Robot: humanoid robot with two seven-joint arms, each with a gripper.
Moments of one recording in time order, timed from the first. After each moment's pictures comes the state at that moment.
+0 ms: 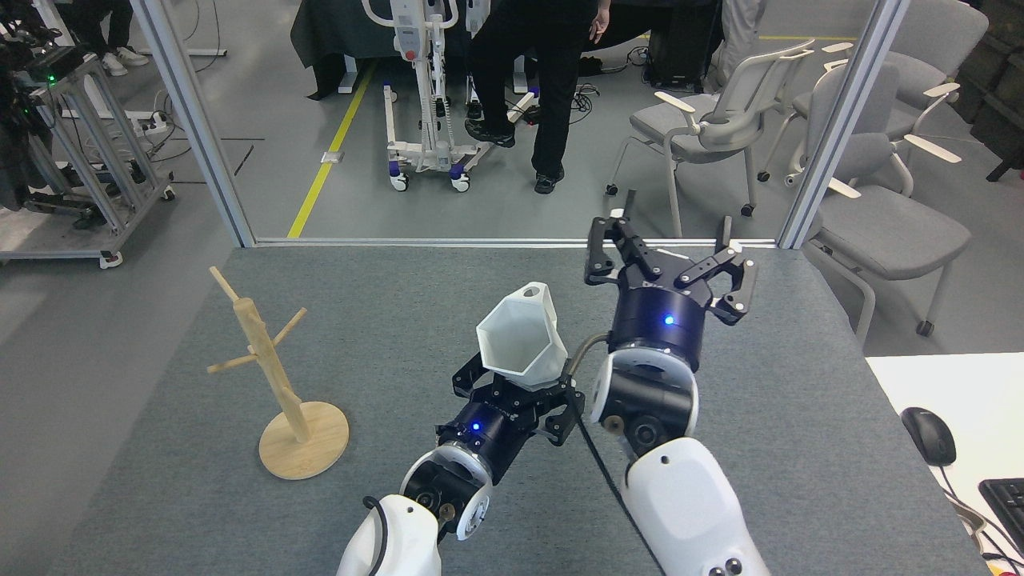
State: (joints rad) left arm -0.39 -0.08 -0.48 -1.34 -1.38 -0.03 -0.05; right arm -0.51 0.07 0.42 -1.67 1.66 0.77 0.34
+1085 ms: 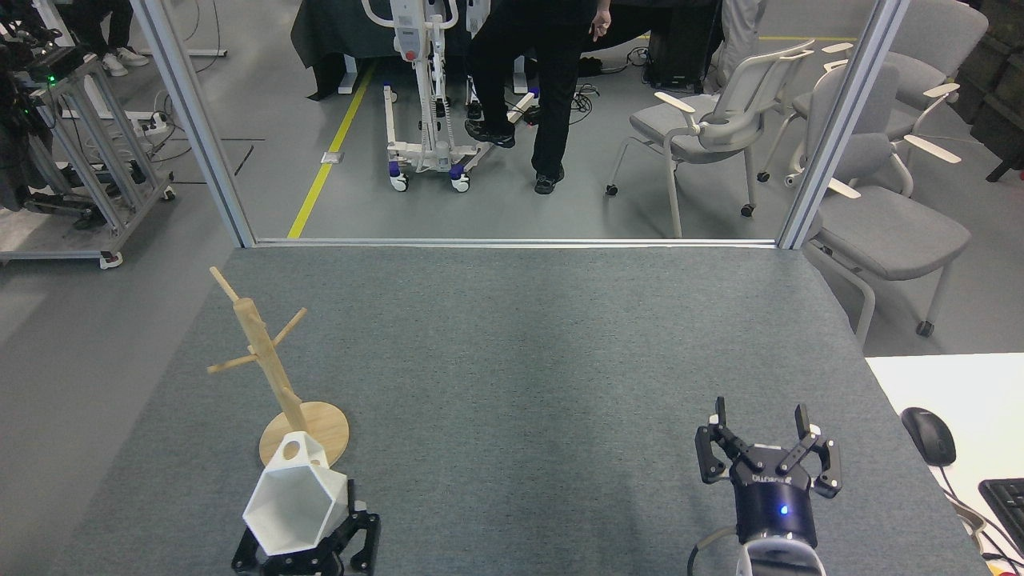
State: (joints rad) left arm 0.18 0.10 -0.18 -1.58 -1.50 0.27 0.34; right arm -0.06 0.07 -0.11 -1.41 1.62 0.09 -0.16
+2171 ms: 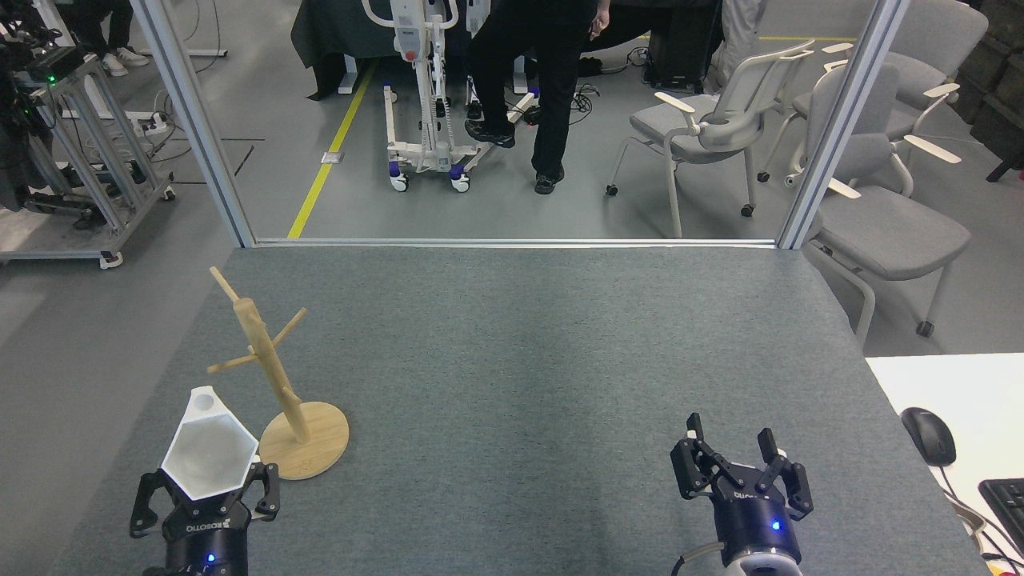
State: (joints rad) left arm 0.03 0.24 -0.13 -1.45 -1.65 0.54 0.19; right arm 0.00 0.10 -0.10 -1.54 1.37 -0.01 0.00
